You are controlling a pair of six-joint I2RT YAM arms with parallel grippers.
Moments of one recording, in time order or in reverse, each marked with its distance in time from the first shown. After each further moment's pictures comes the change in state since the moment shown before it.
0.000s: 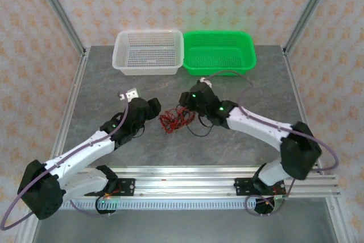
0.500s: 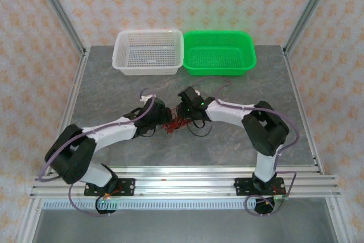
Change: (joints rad) left arm 0.000 0.419 0.027 0.111 0.183 0.040; right arm -0.031 0.325 0.075 -0.045 -0.105 -0.062
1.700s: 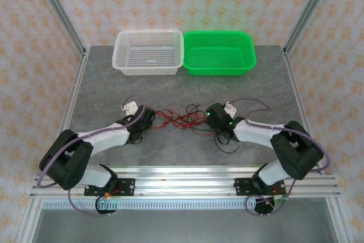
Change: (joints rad) left arm 0.096 -0.105 -0.141 -0.107 -0.331 -0.085; right arm -0.119 -0.372 -0.517 0.121 0.237 0.314
